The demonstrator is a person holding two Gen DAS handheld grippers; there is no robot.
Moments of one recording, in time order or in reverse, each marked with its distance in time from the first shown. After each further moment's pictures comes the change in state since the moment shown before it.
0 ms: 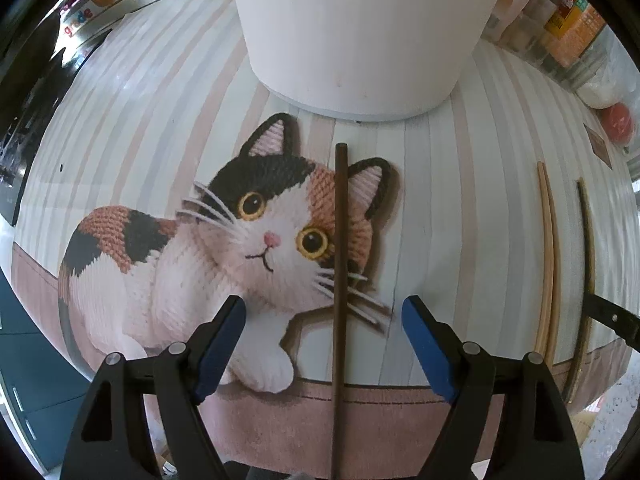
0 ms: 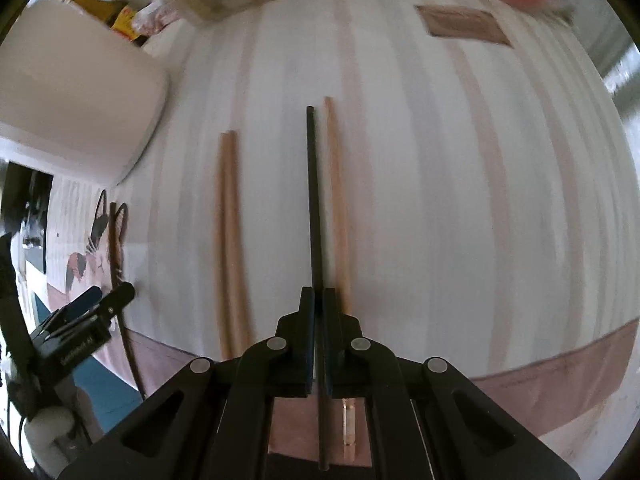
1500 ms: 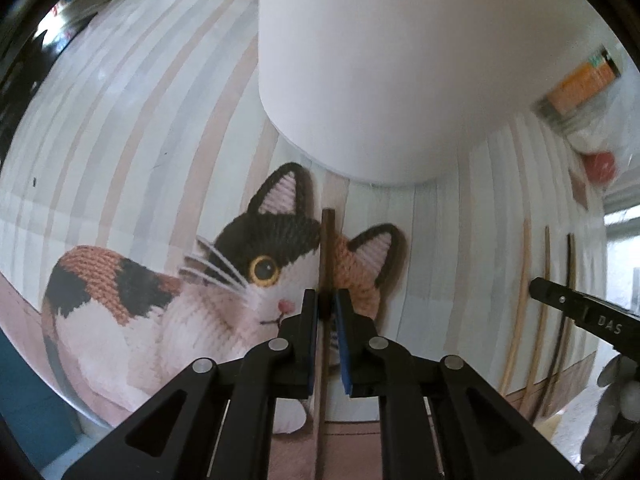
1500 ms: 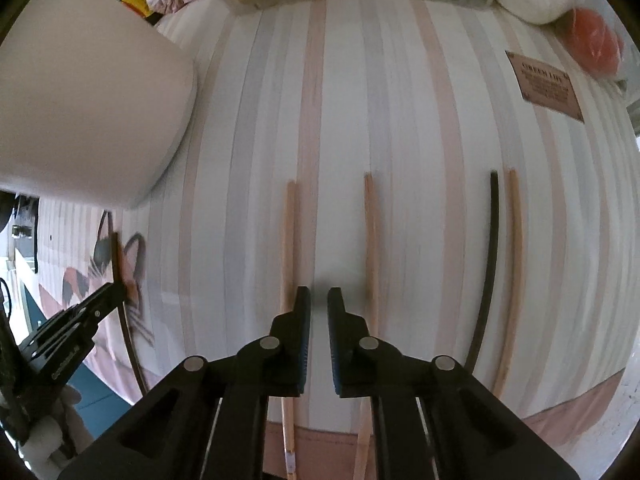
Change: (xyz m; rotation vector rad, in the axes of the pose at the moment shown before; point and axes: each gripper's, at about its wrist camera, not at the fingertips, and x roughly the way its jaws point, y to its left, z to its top) left arm -0.006 0.034 0.075 -0.062 0.028 -0.169; right arm 0.020 0.064 0.055 -0.080 0.057 -0.039
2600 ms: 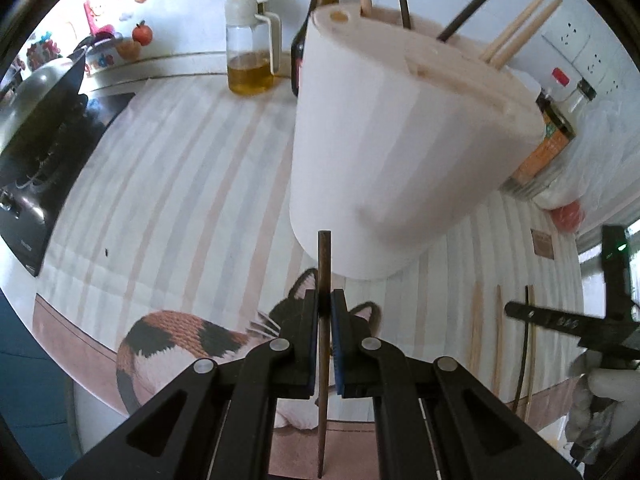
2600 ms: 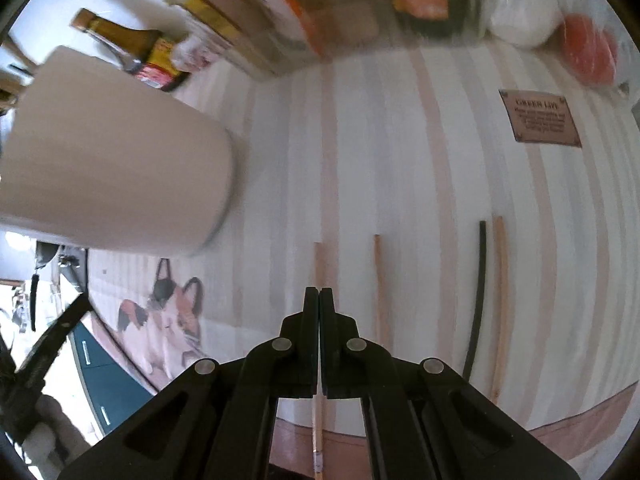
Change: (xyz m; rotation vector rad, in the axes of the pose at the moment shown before) left arm -0.121 0.007 0.012 0.044 -0.263 0.043; right arm -0.041 -0.038 0.016 0.030 -0.051 0.137
